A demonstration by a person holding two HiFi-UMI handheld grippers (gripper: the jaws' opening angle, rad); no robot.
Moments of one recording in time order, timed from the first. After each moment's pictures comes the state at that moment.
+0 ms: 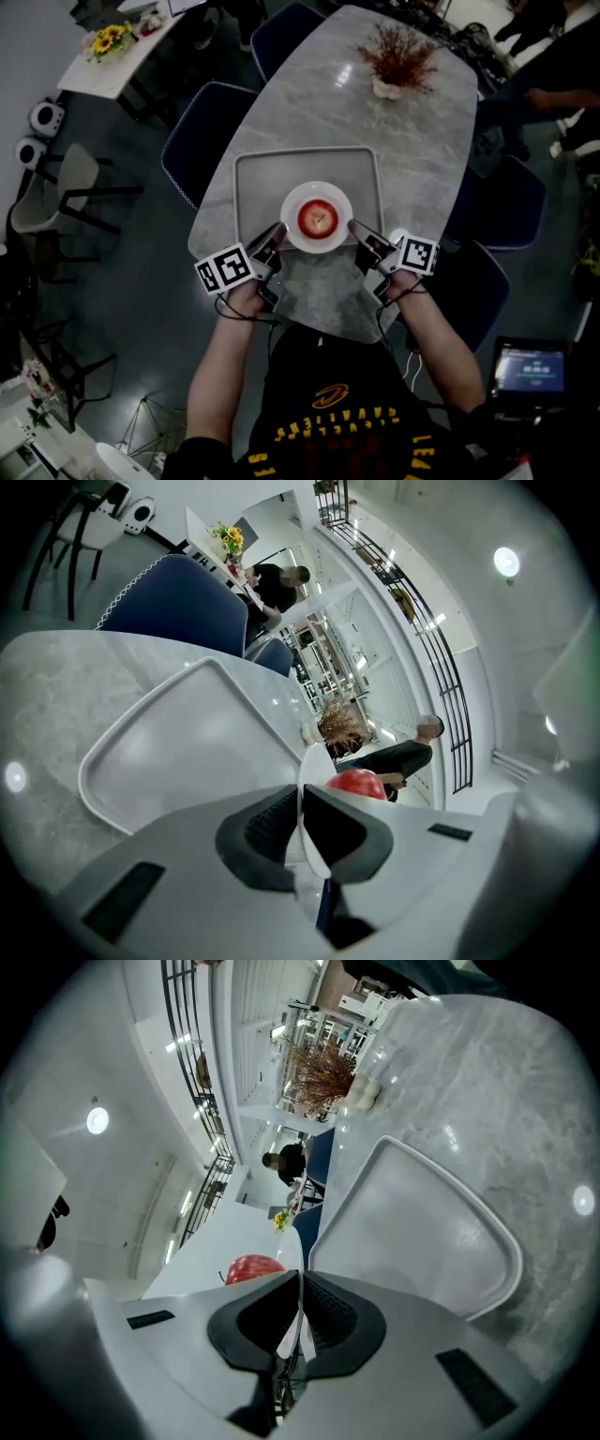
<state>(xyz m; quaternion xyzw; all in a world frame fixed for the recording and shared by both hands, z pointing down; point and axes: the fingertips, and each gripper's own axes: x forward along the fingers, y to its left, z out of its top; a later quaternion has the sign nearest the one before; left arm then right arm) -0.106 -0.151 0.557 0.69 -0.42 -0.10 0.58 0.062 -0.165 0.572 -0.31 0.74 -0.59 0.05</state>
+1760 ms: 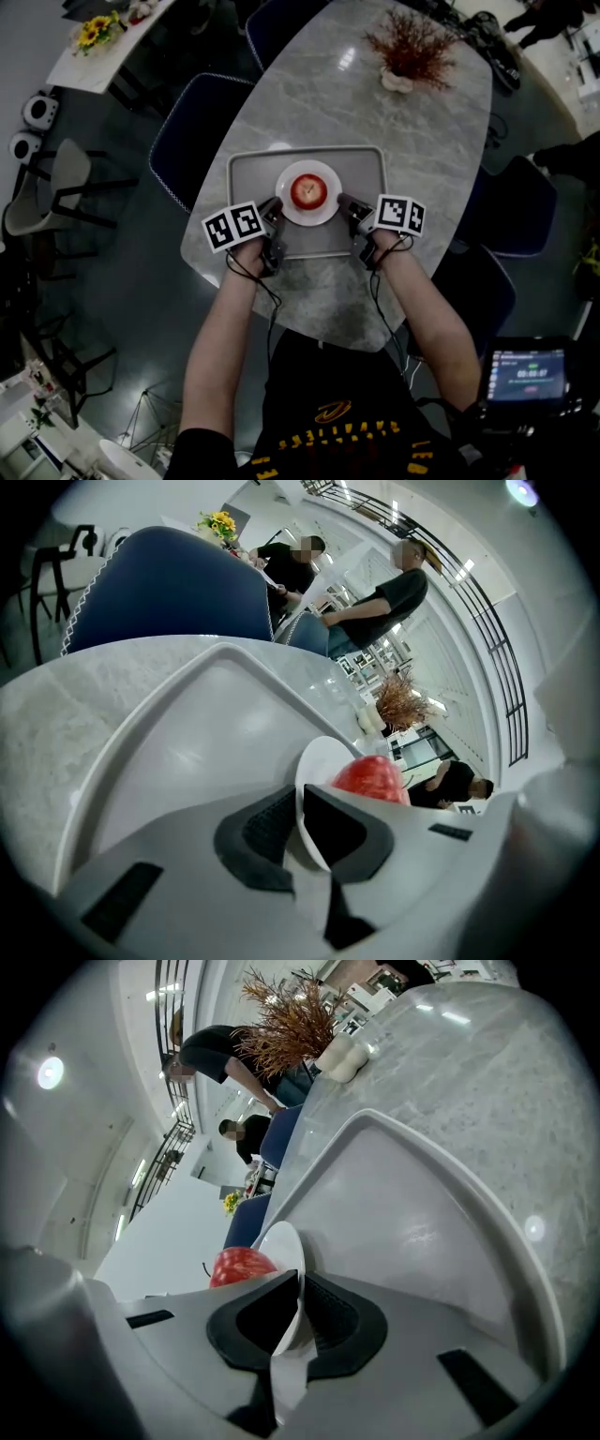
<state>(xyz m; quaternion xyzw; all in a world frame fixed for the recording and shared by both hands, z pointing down) -0.125 -0.228 0.653 0.65 -0.49 0.05 0.59 0.032 -0.244 0.657 -0.36 0.70 -0.62 -0.06</state>
